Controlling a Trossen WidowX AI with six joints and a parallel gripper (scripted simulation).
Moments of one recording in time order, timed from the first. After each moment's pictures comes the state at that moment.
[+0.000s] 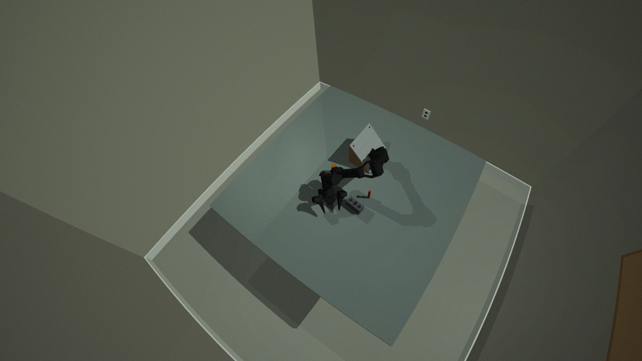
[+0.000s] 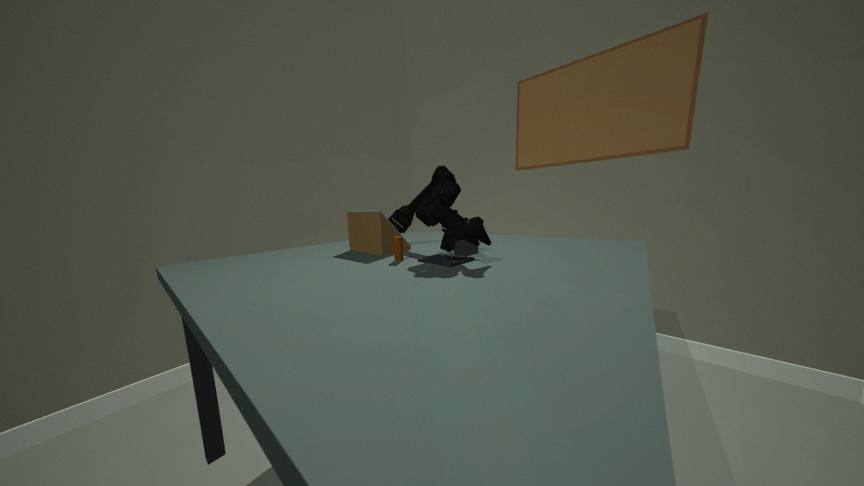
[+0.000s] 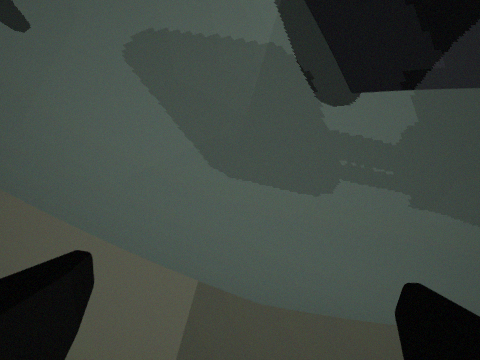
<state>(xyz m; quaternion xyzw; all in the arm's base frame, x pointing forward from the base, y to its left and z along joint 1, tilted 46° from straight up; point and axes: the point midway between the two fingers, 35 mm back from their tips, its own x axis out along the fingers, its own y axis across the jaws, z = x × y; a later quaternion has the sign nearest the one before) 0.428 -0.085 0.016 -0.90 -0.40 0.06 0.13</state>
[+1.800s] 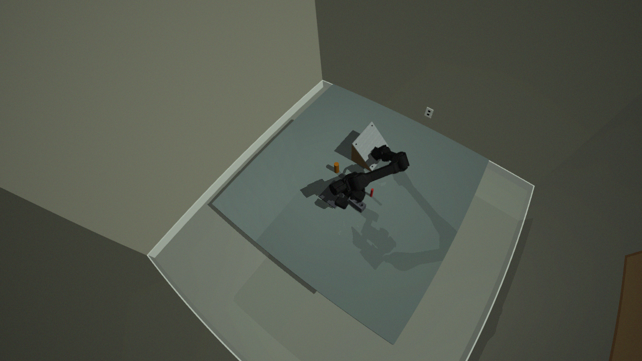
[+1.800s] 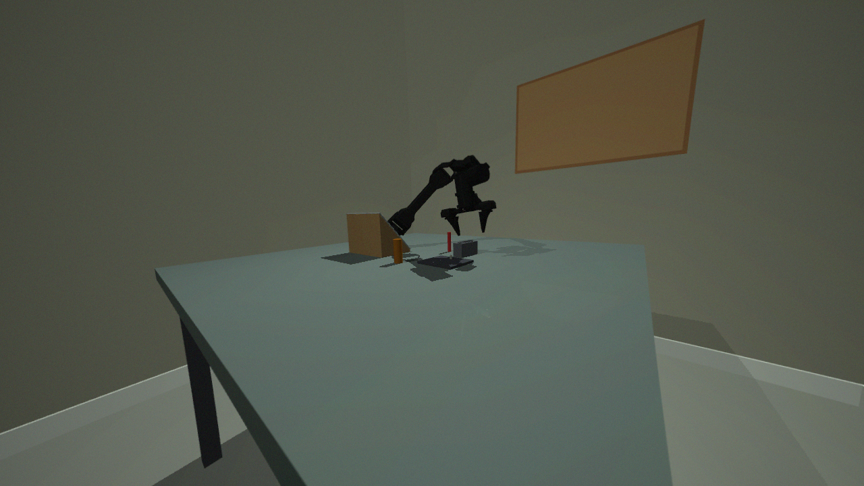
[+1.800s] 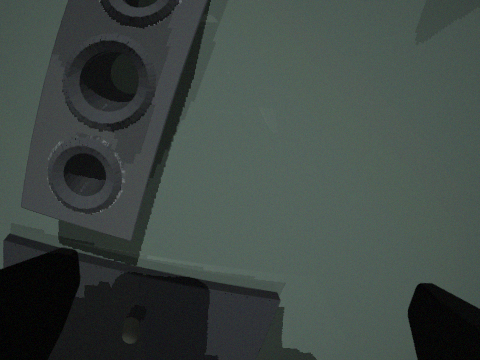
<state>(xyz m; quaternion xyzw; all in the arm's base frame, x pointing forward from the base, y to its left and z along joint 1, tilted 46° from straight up) 0.374 -0.073 0.088 -0.32 0.22 0.56 0.73</state>
